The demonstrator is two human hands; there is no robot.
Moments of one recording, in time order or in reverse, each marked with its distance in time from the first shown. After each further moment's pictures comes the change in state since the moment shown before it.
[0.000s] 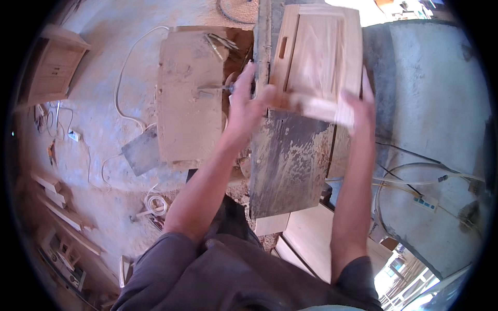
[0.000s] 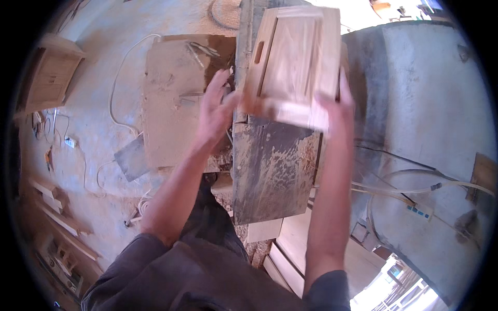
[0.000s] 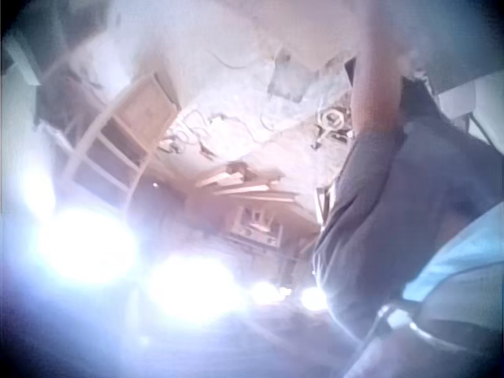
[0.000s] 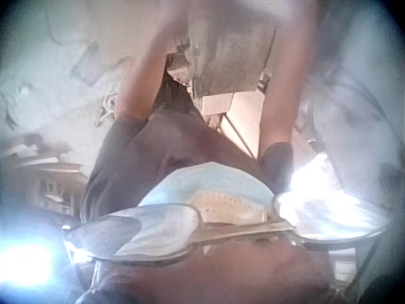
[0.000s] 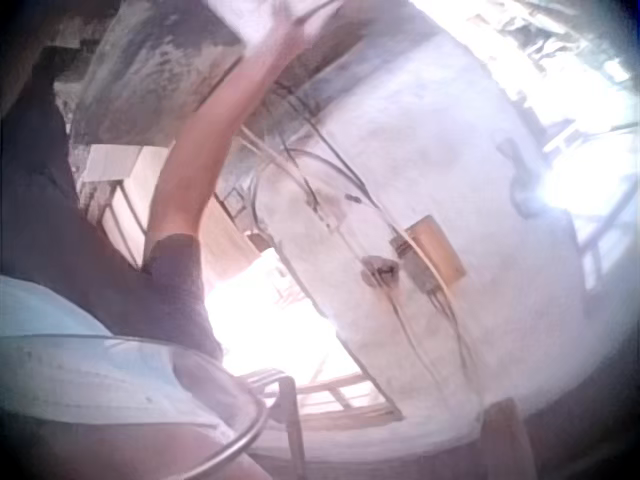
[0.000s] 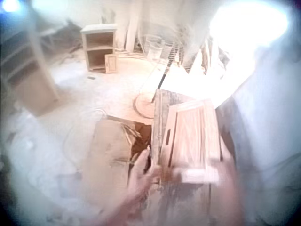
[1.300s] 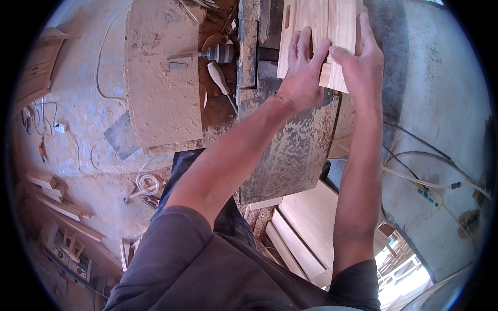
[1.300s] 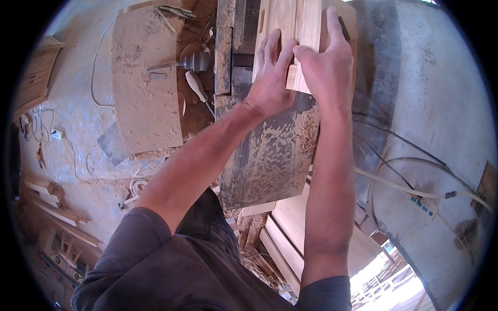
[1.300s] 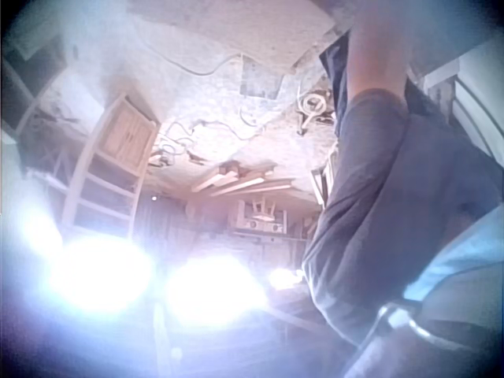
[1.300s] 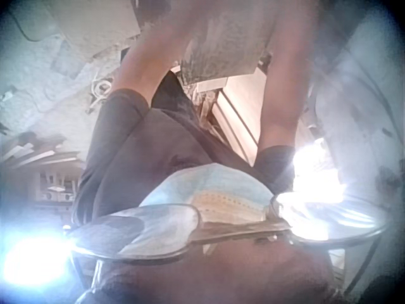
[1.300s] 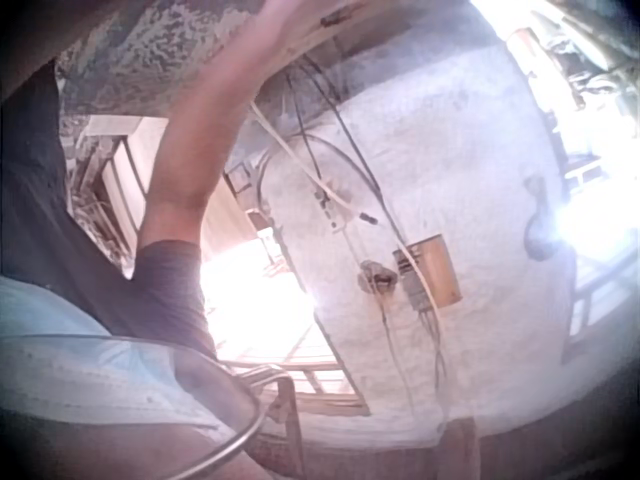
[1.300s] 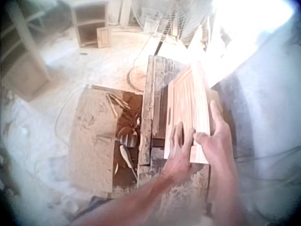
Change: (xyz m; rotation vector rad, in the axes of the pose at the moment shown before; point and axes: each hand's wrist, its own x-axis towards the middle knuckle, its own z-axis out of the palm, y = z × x) left_hand 0.014 -0.069 0.142 0.313 -0.195 0.437; right_hand 0.024 0.032 0.025 -0.714 0.033 -0.261
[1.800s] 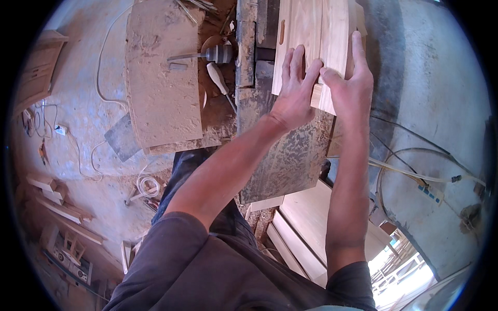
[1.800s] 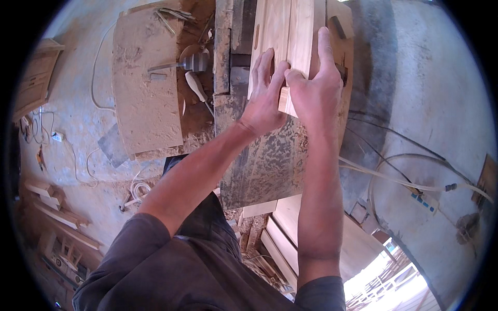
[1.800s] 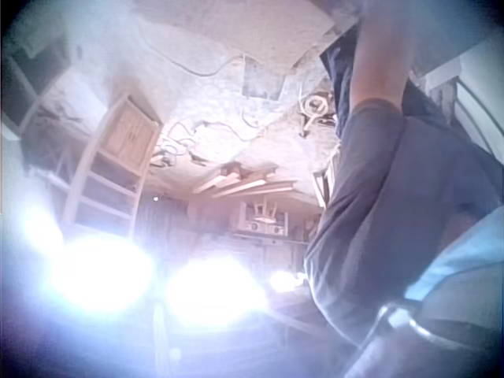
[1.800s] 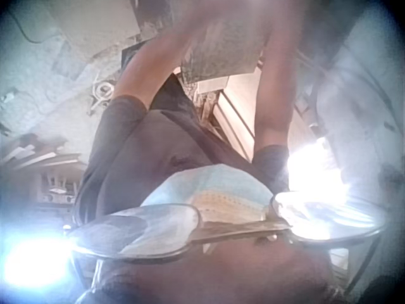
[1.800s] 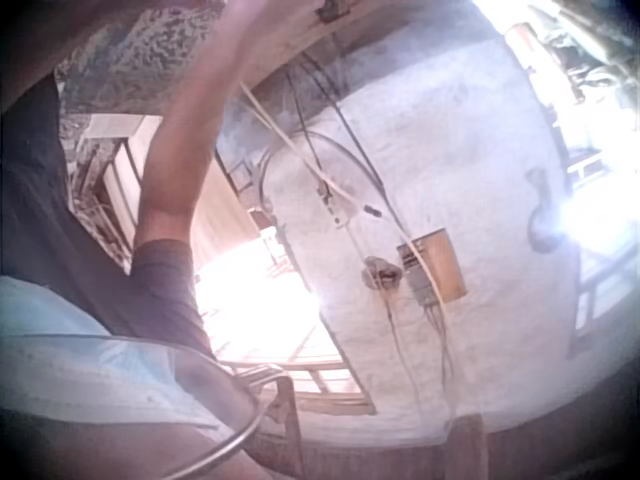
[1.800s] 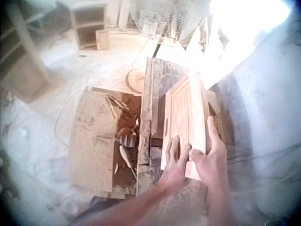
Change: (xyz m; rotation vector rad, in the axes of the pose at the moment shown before) left_hand -0.041 0.018 -0.006 -0.038 -0.072 -0.072; right_hand -0.048 -0.002 -0.003 0.066 0.007 0.034
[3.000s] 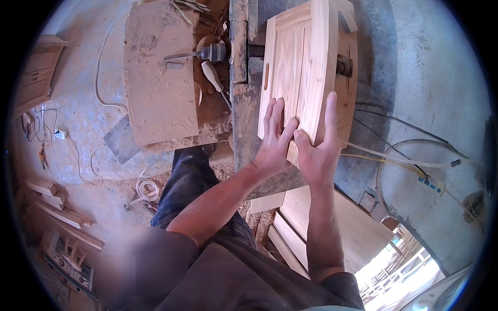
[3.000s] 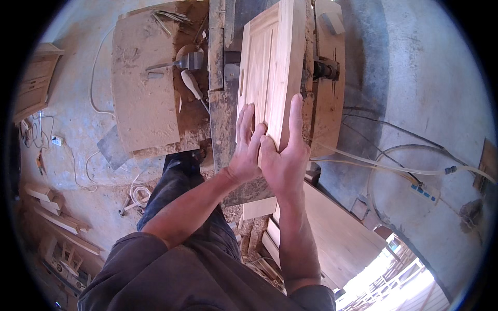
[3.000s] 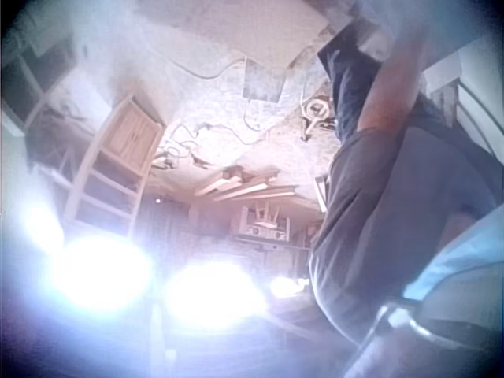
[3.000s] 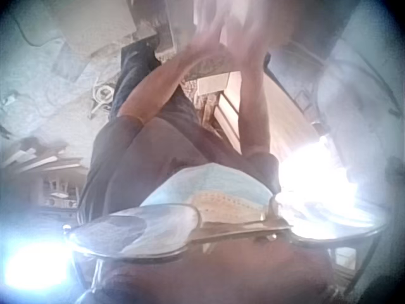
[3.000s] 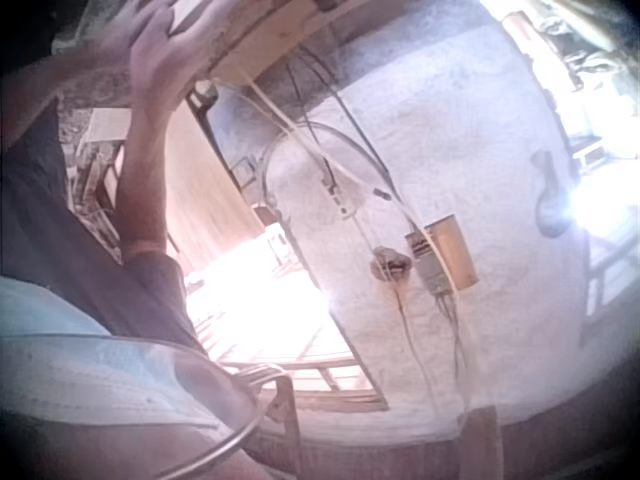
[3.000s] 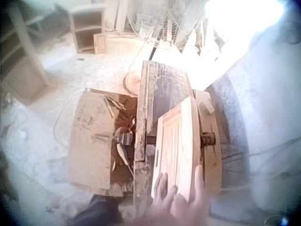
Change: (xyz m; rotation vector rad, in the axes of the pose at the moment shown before) left_hand -0.132 0.018 0.012 -0.051 0.048 0.081; right_hand -0.139 -0.019 -0.015 0.089 -0.089 0.192
